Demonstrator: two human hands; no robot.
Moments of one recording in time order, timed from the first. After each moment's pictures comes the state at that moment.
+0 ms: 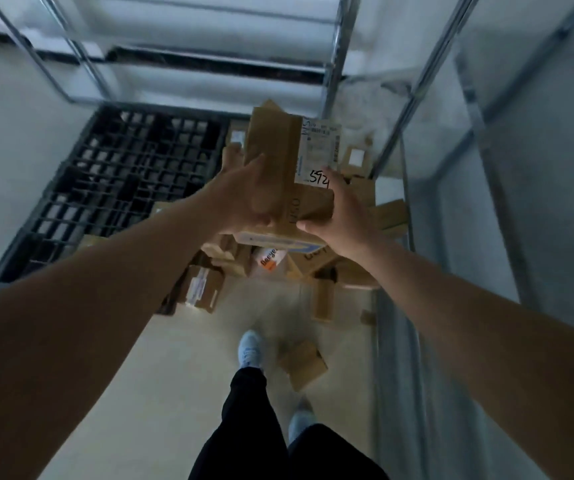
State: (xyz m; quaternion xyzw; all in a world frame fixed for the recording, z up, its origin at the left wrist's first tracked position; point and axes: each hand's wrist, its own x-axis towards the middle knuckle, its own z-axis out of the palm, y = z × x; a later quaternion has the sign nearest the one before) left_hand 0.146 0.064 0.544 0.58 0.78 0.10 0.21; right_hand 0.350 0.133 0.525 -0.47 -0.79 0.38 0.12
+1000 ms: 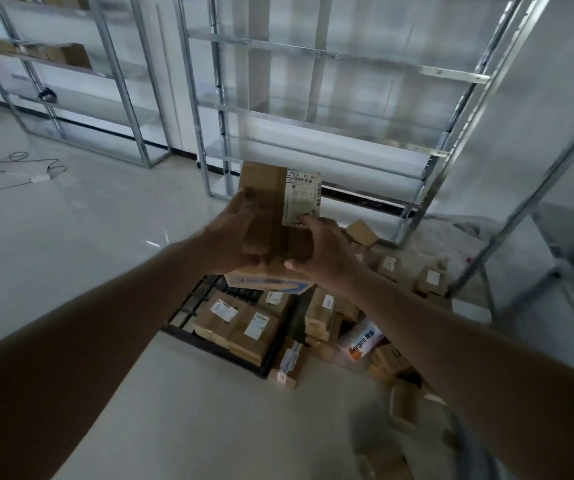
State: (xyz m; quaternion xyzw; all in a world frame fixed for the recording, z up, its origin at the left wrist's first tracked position) left_hand -0.098 -0.314 0.734 0.57 0.80 0.19 0.04; right_hand 0.072 -0.184 0.719 -0.29 -0.90 0.28 0.13
